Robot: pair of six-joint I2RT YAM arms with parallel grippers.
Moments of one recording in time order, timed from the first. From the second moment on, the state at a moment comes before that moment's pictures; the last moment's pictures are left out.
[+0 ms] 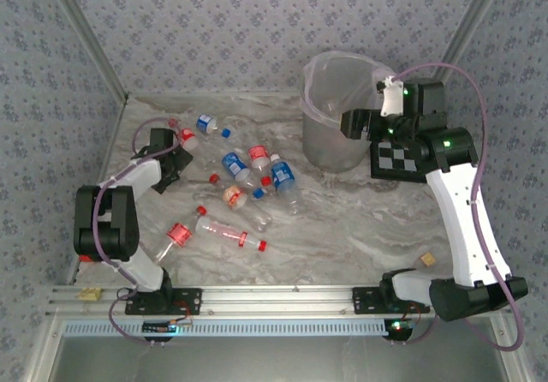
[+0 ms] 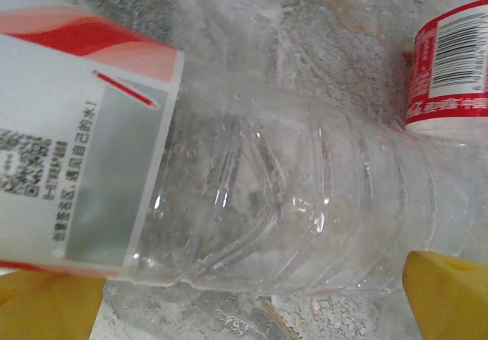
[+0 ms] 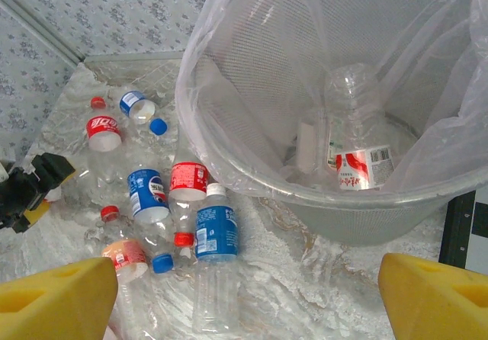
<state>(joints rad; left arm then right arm) -0.05 1.63 0.97 -0.38 -0.16 -0.89 0.20 1.24 1.61 -0.97 -0.25 0.19</state>
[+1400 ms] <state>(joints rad) 0.17 1.78 1.10 -0.42 -0.05 -1.37 0.18 1.24 1.57 -1.02 -0.23 0.15</state>
